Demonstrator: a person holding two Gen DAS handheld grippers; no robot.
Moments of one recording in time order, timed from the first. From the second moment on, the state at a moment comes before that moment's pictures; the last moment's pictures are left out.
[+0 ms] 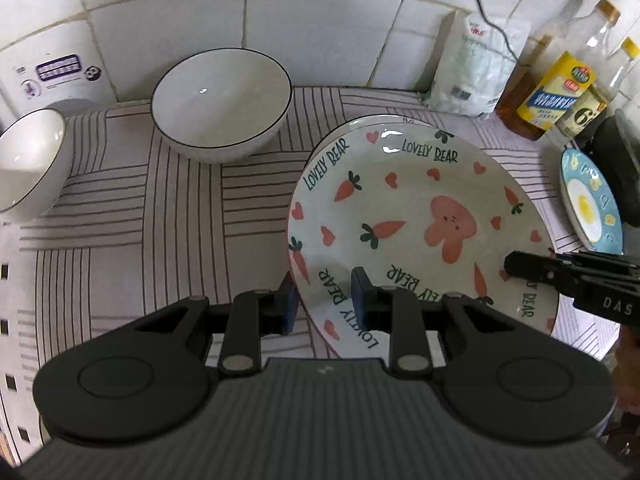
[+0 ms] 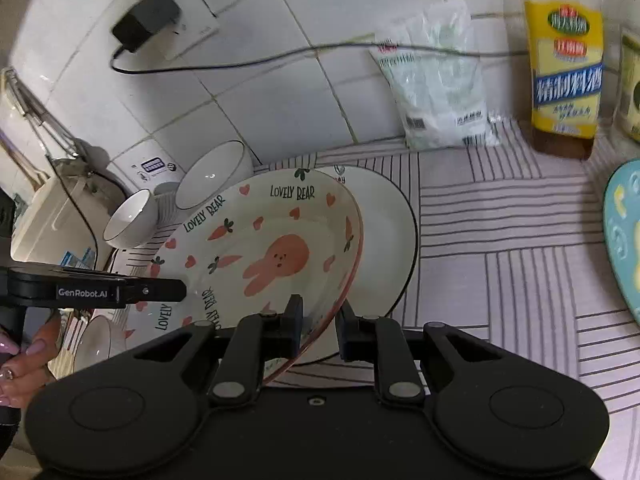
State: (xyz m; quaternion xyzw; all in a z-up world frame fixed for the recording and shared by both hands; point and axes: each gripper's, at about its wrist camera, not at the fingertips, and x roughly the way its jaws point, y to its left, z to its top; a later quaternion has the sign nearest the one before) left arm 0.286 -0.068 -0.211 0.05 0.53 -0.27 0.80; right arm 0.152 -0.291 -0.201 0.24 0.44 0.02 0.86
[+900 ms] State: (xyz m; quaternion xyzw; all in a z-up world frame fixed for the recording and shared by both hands) left arm 0.317 -0.095 -0.235 0.10 0.58 -0.28 0.76; right arm 0.176 -0.262 -0.212 0.17 0.47 -0.10 0.86
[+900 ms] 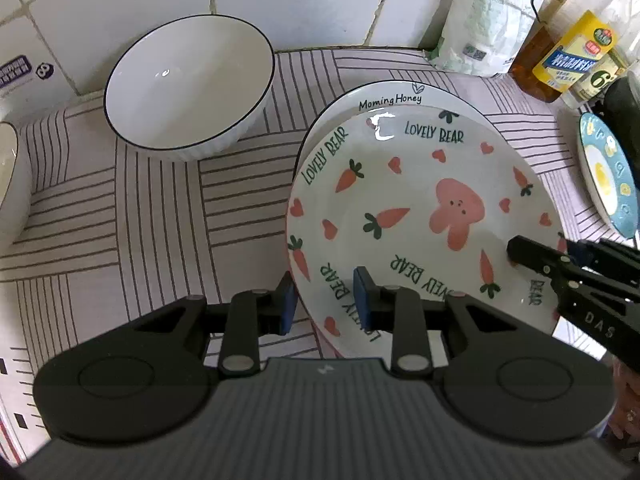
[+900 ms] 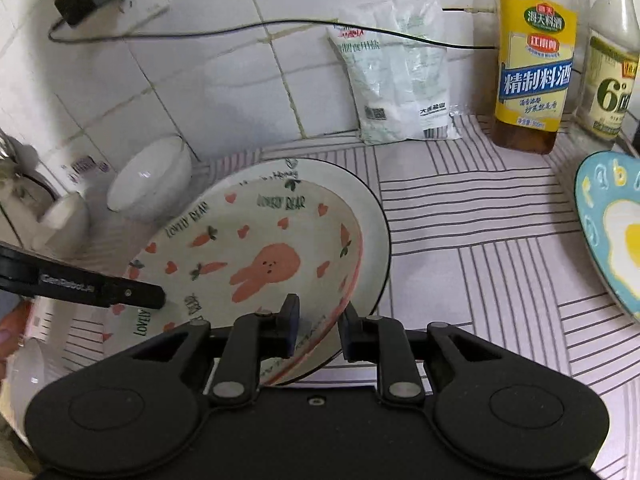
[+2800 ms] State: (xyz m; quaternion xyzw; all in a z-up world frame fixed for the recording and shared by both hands) left arm 0.219 -0.331 -0.167 0.20 0.43 -0.46 0.75; right arm -0.011 -0.400 -0.223 0.20 0.25 -0.38 0.87
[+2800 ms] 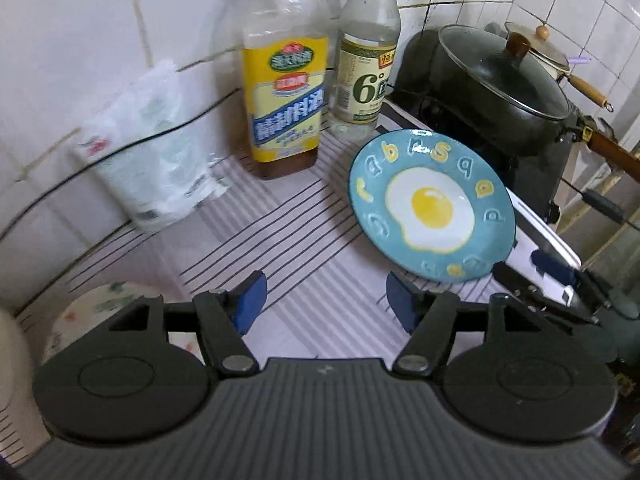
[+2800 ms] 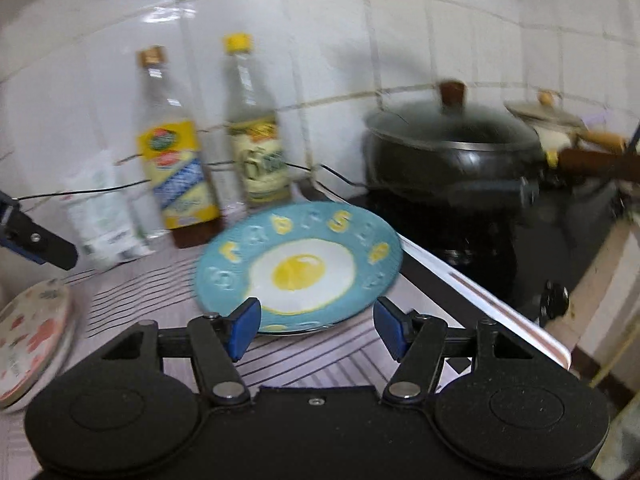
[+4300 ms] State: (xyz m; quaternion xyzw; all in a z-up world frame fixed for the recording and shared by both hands) left arm 0.243 -0.415 -0.250 0.15 0.47 -0.49 0.72; right arm 0.005 -0.435 -0.259 0.23 0.22 -0.44 0.84
